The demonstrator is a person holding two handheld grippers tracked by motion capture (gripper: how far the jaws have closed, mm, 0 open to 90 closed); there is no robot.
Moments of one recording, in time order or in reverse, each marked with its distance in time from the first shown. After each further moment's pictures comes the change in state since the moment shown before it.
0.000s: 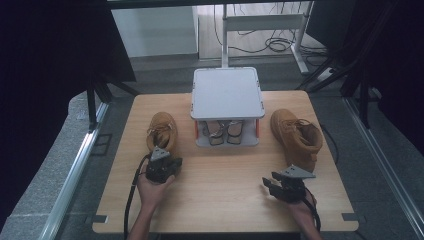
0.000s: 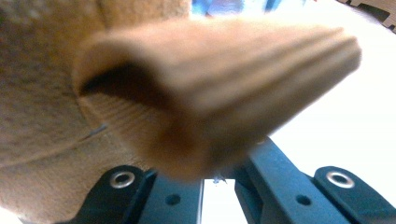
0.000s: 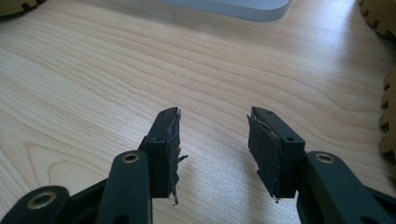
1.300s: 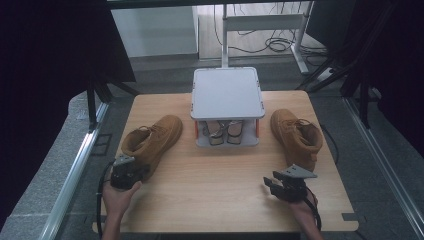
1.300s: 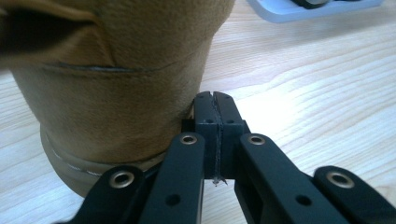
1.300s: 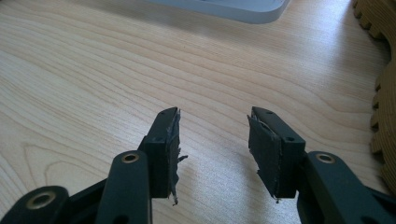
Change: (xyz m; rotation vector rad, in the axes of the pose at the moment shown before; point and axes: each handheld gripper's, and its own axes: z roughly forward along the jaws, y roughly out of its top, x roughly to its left) left arm 0.068 -0.028 -0.061 0.051 0.073 -0.096; right arm -0.003 0.000 -0.002 -0.006 -0.002 -0.001
